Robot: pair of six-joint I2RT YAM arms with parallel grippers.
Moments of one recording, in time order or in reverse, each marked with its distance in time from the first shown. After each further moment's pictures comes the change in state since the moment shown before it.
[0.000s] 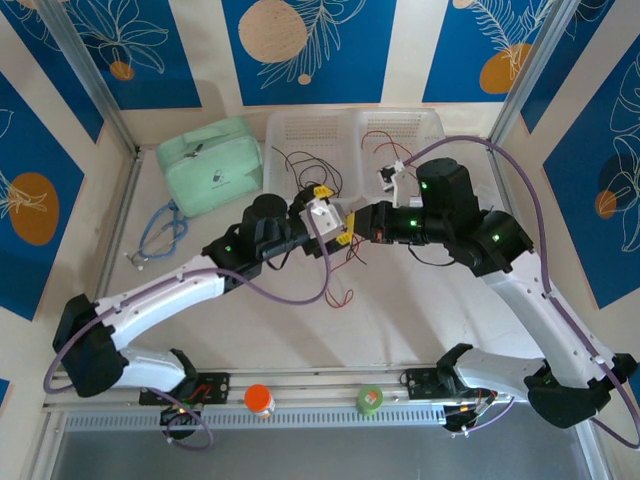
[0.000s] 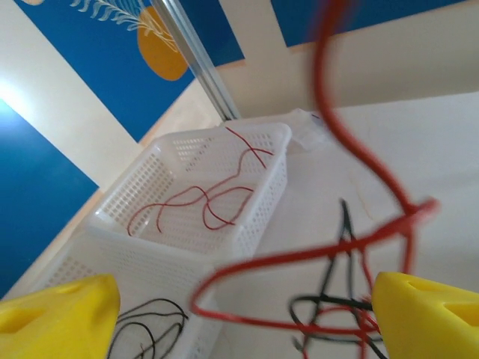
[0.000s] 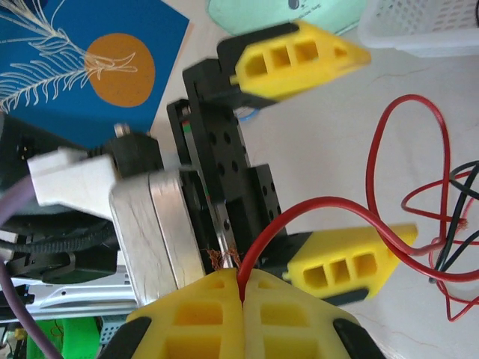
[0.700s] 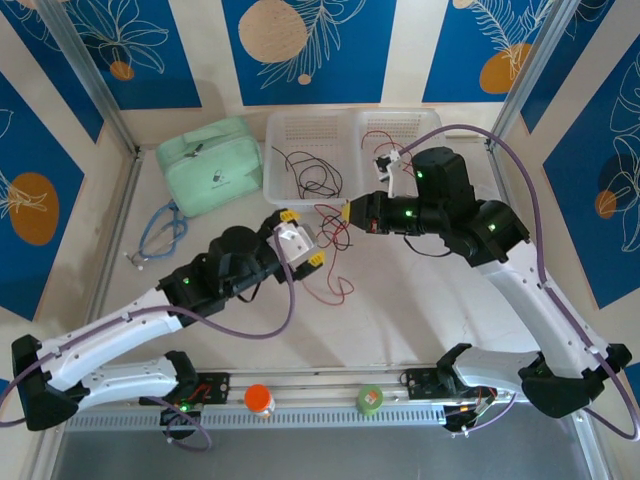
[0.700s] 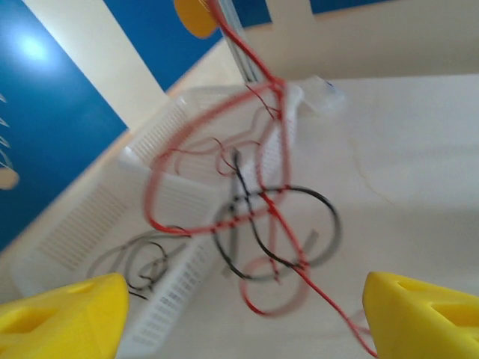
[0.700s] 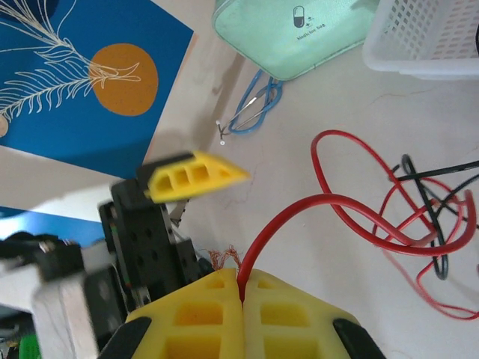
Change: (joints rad) left arm -0.113 -0.343 -0.138 -0.238 -0.245 -0.083; right arm -0.001 0.061 0.082 -0.008 0.012 -0.019
